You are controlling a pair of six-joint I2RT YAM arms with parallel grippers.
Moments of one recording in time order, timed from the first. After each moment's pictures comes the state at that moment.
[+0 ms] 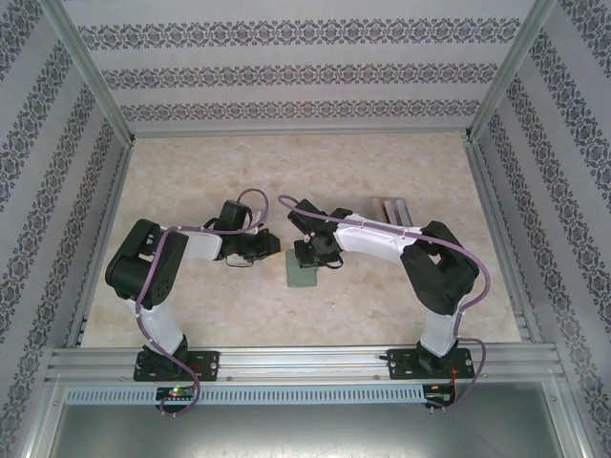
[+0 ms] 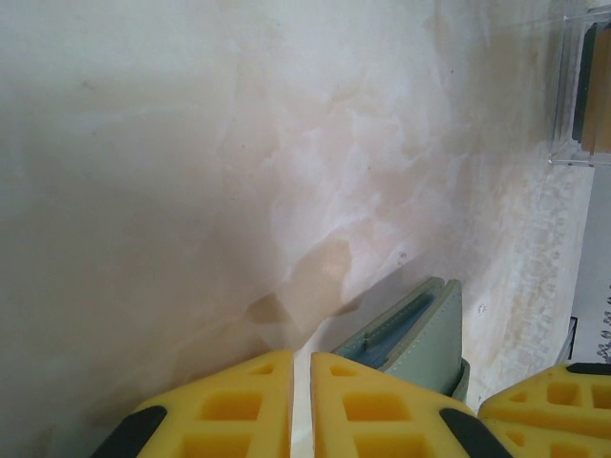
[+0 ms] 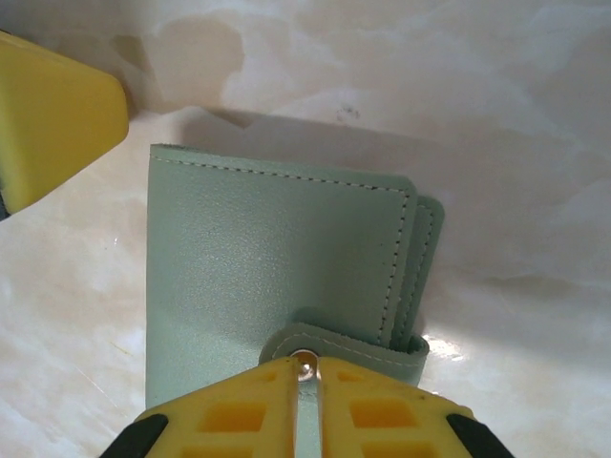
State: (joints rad) left arm -0.33 1.80 0.77 0.10 0.63 -0.65; right arm 0.79 1.84 1.22 -0.66 -0.11 0.63
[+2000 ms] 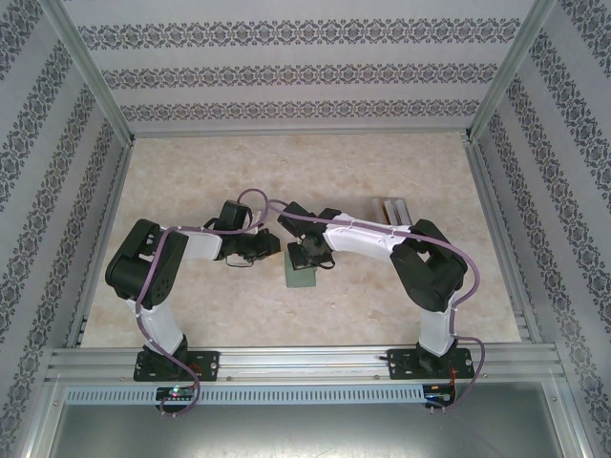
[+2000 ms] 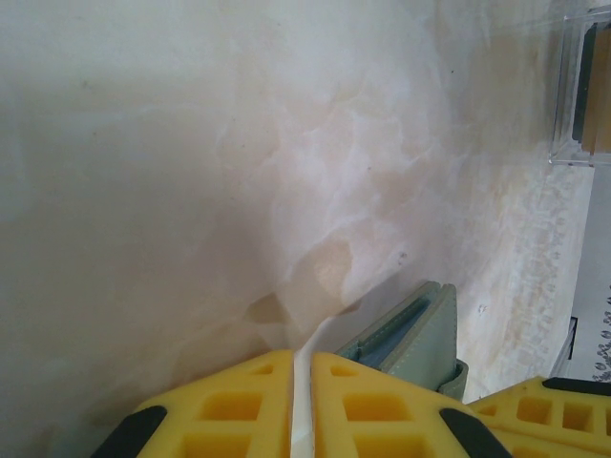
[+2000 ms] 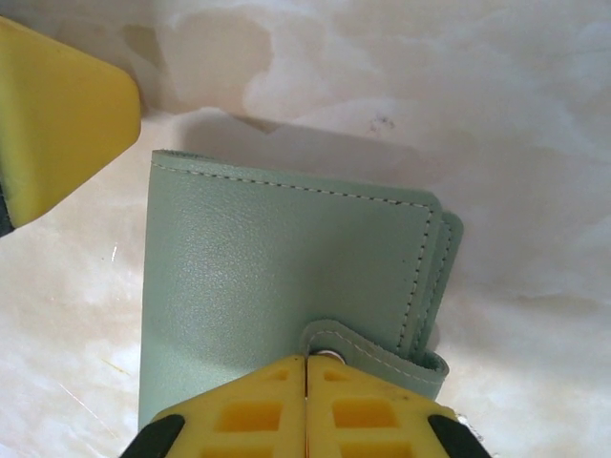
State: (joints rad) left arm -0.33 1.80 0.77 0.10 0.63 -0.65; right arm 0.83 1.90 1.30 -0.72 -0.04 0.61
